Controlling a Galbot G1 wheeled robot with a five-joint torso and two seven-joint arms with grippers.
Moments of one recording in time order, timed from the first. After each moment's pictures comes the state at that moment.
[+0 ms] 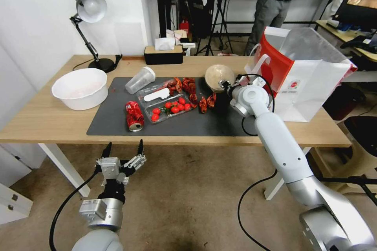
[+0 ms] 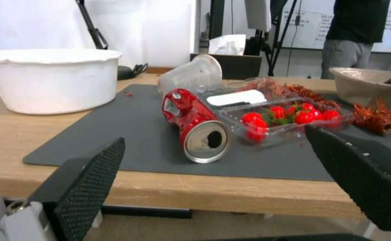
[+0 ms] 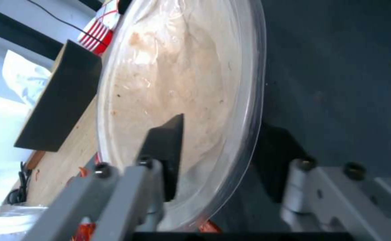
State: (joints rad) left arm 1.73 -1.36 -0.45 -2.20 -0.23 -0.09 -0.19; right arm -0.48 1.29 0.15 1.41 1.49 -0.32 0.78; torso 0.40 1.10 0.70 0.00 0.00
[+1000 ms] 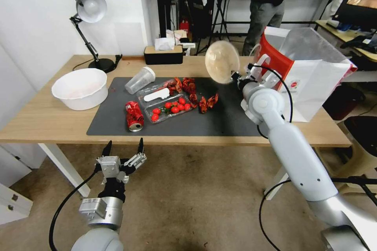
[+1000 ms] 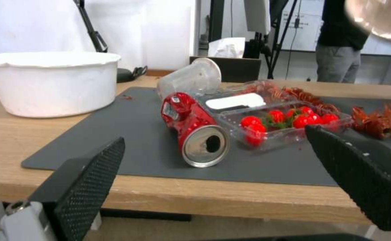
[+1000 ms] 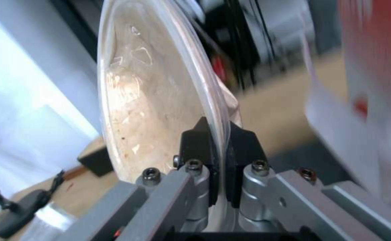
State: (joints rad) left arm 1.73 -1.36 -0.45 -2.21 -0.22 -0.09 -0.19; right arm -0.59 1.15 0.14 1.72 1.10 -0.28 0.55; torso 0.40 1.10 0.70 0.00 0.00
